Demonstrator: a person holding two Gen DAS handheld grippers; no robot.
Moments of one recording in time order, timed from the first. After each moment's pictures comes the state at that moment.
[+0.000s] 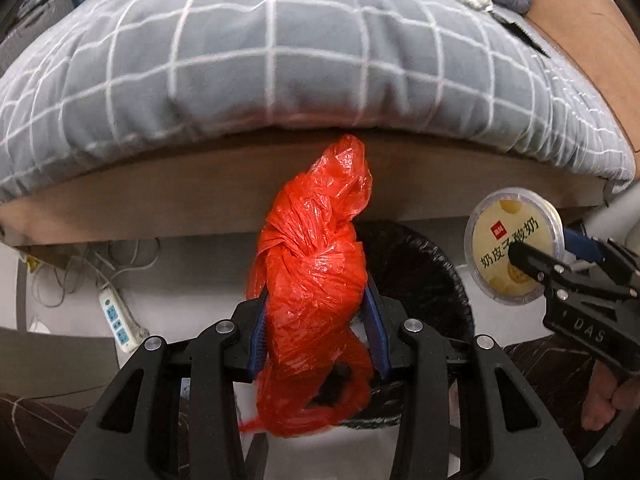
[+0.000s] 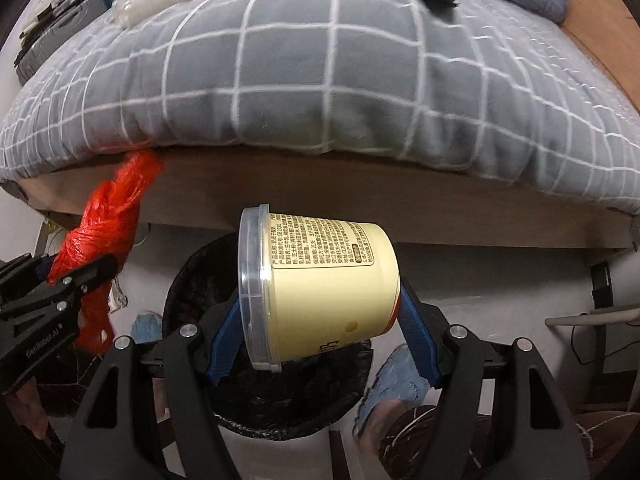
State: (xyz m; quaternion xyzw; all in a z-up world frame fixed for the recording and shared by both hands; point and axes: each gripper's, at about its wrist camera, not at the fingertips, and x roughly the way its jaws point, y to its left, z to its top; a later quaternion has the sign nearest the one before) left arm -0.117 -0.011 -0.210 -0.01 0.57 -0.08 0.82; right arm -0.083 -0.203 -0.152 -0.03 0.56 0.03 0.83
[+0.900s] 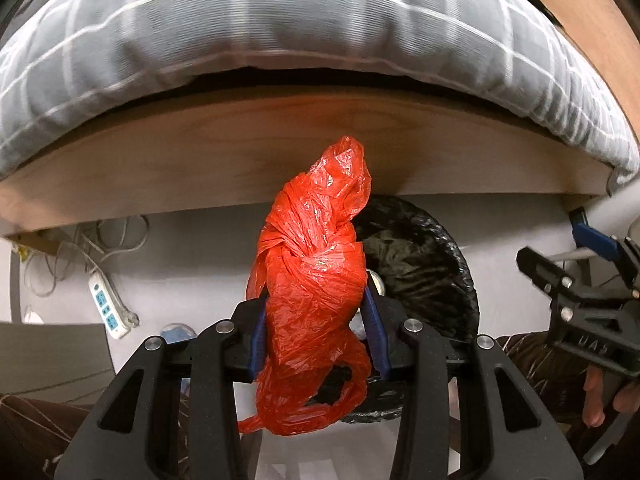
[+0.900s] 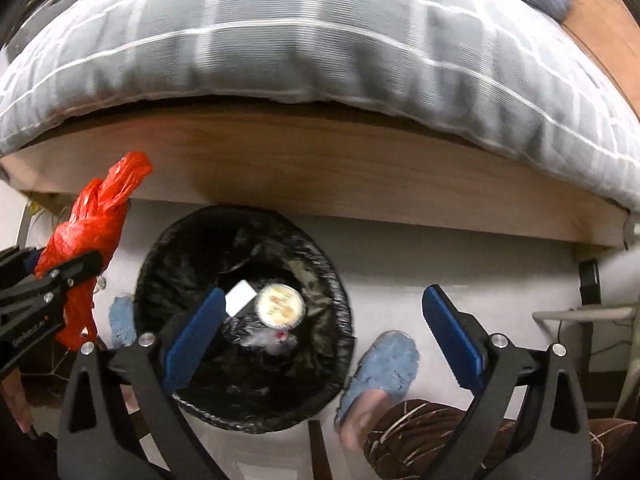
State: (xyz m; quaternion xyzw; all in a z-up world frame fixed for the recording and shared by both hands) left arm -0.113 -0.029 -0.244 0.00 0.60 -0.09 0.80; right arm -0.091 -0.232 -0.185 -0.05 0.58 -0.01 0.81
